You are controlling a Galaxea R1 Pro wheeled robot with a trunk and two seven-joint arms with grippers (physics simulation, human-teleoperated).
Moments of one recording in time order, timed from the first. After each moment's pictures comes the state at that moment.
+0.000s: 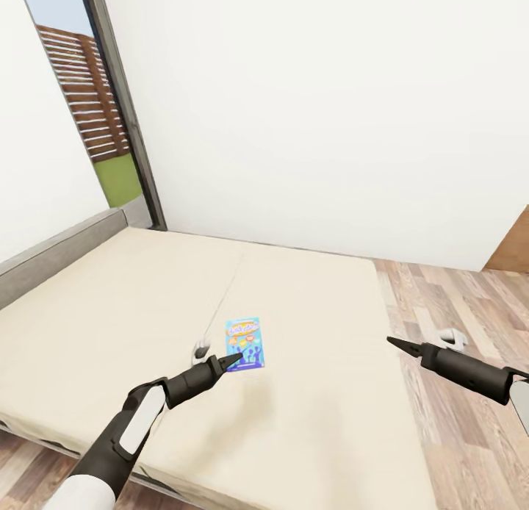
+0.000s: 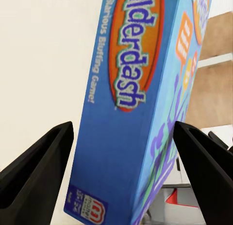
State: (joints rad) left arm -0.49 0.04 -0.08 -0.94 0.80 0.64 -0.57; right arm -0.33 -0.39 -0.31 -1.44 -0.56 0.89 0.66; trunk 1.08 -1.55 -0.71
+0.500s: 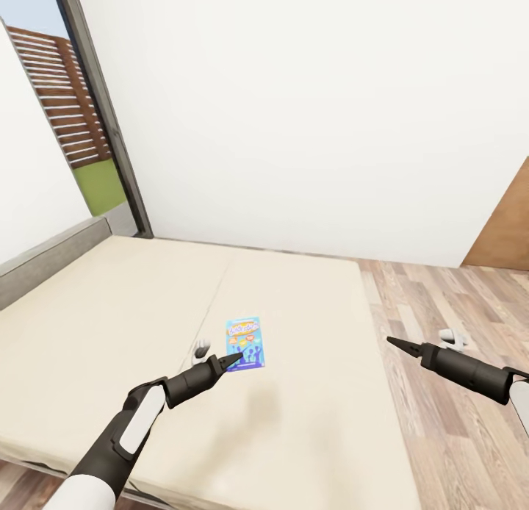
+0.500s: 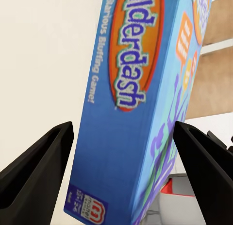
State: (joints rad) left arm -0.49 0.04 -0.08 -0.94 0.81 0.64 -0.57; right arm -0.33 -0.39 -0.31 -1.44 -0.56 0.89 0.66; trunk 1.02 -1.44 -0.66
